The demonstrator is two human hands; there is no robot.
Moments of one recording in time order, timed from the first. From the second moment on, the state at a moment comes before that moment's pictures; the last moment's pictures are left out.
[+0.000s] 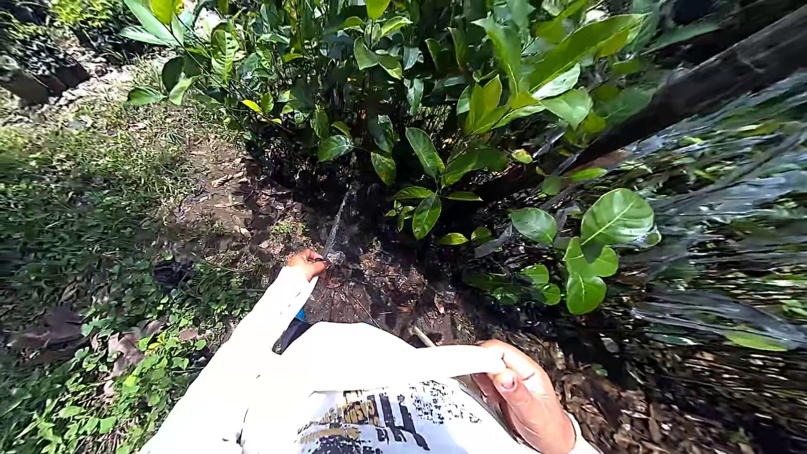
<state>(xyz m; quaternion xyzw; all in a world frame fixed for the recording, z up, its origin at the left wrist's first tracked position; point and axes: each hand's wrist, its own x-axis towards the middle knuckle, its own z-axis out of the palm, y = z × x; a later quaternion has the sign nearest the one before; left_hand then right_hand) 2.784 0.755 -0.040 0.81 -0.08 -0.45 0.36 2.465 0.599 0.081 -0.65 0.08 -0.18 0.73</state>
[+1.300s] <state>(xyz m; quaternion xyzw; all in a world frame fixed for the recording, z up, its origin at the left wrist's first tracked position) 2.956 0.893 -0.080 0.80 -0.09 -0.48 0.35 2.624 0.735 0.087 -0.66 0.14 -0.14 0.73</state>
